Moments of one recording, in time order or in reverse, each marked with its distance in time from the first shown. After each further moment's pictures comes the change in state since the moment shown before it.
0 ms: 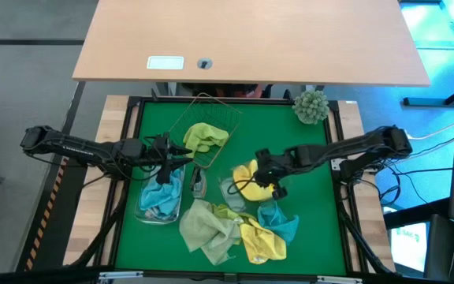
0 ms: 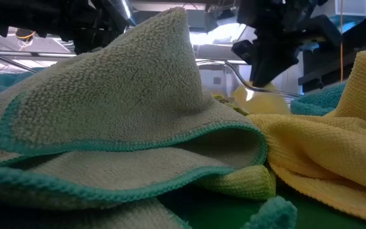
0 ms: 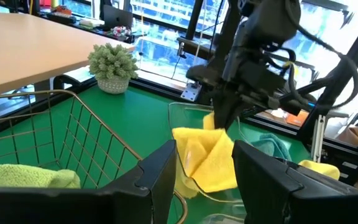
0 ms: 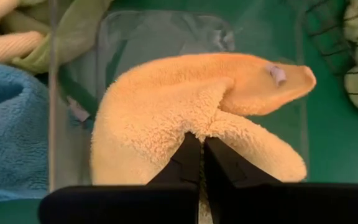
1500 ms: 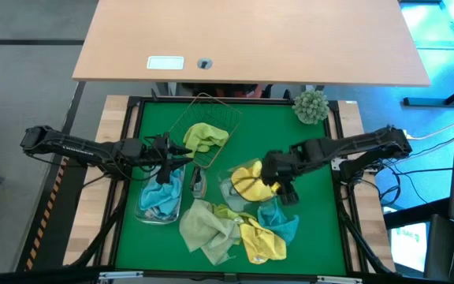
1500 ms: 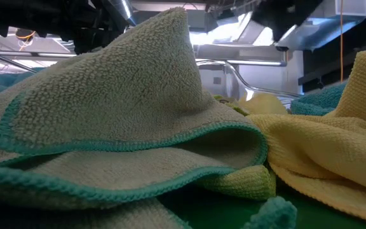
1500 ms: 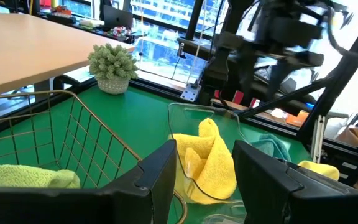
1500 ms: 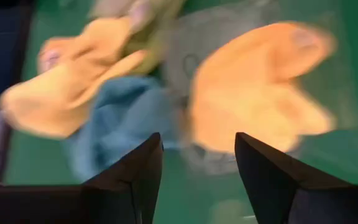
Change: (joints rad) left arm 0.000 0.000 0.000 0.002 0.000 -0.002; right arm 0.083 0.013 0.360 -0.491 -0.134 0.338
